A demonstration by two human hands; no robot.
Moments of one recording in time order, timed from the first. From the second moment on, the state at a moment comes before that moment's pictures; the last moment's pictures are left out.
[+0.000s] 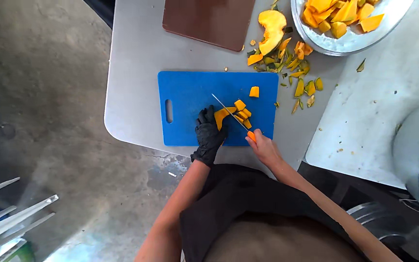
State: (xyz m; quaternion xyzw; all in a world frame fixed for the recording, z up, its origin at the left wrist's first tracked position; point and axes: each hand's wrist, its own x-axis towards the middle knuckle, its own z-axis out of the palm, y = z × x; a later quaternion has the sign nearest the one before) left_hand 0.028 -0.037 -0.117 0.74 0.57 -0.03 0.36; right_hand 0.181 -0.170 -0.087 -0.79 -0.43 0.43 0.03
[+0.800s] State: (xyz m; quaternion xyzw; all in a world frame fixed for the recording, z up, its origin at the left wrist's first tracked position) left_hand -0.012 -0.064 -0.126 0.73 0.58 -0.06 0.35; right_hand 0.162 -0.132 -0.106 -0.82 -0.39 0.43 -0.03
